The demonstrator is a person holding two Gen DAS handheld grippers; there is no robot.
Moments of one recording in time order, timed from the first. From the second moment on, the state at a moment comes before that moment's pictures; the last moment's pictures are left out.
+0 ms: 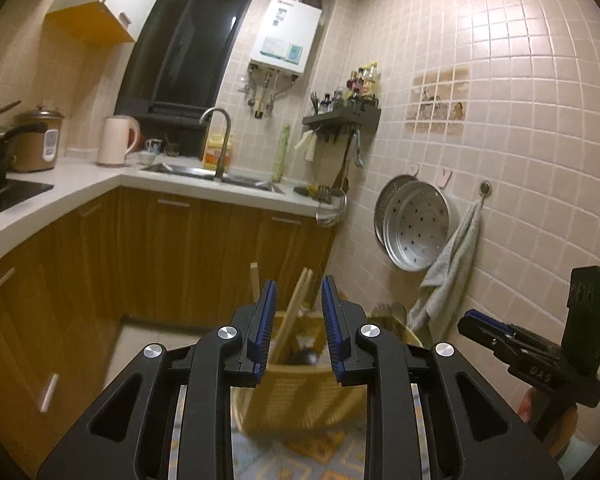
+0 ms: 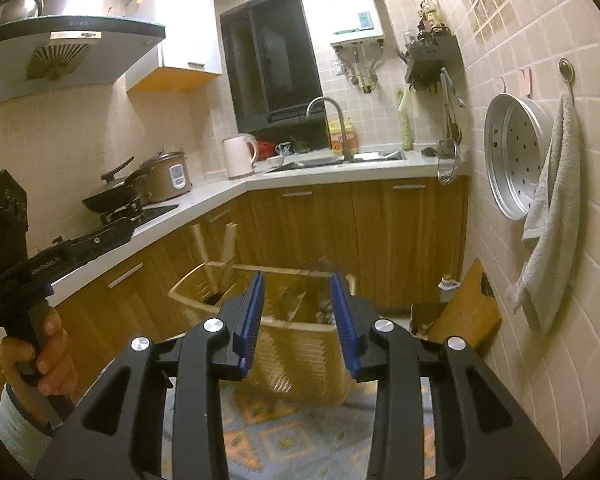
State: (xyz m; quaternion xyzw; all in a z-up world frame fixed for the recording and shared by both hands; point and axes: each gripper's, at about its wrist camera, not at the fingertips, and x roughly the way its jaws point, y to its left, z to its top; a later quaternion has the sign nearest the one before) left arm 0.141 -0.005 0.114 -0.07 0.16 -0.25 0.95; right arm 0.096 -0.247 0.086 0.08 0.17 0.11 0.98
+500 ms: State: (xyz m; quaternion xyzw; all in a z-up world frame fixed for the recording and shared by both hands) left arm 0.064 -0.009 0.042 -0.02 0.35 -0.25 0.91; right arm 0.005 -0.184 -0.002 0.10 0.37 0.12 0.92
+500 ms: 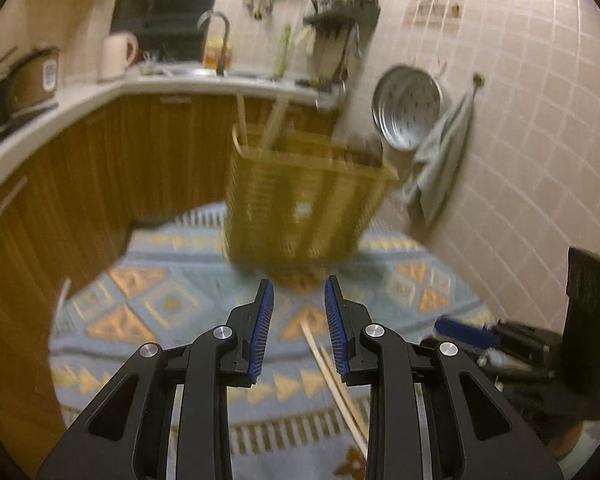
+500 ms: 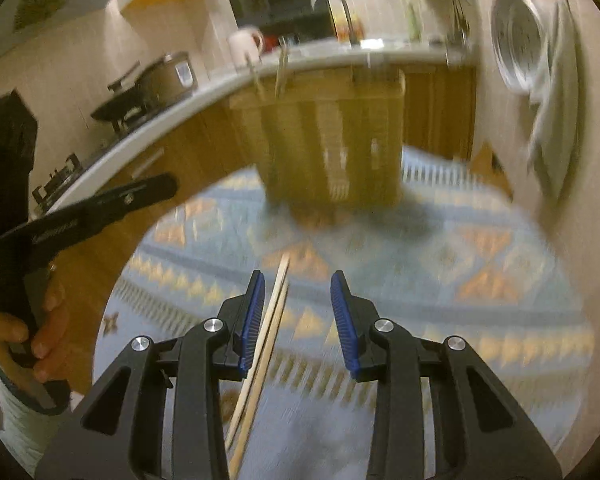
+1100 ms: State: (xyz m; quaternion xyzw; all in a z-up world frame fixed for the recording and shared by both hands) left arm 0.060 -0.020 -0.034 -0.07 0.45 -0.27 0.85; right arm -0.052 -0.126 -0.071 0.06 0.44 0.06 0.89
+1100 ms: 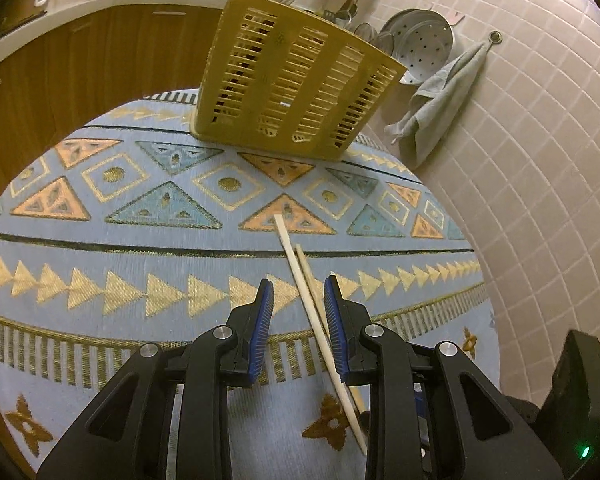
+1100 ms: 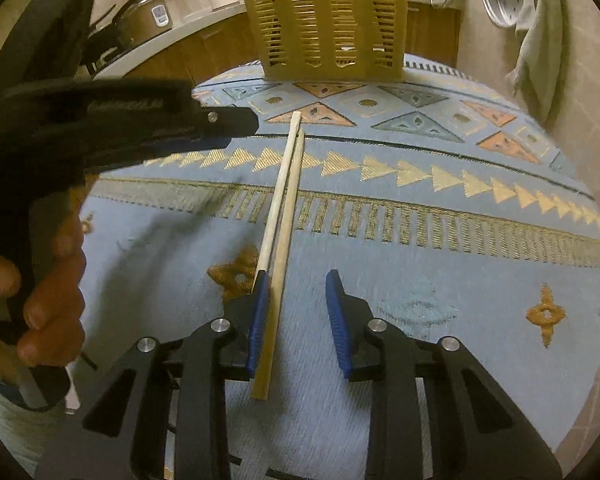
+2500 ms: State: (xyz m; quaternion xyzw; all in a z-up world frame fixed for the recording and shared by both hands) left arm 0.045 -0.029 -0.042 0.03 0.49 -0.19 0.85; right arm -0.008 -0.206 -0.061 0.14 0.48 0.06 0.87
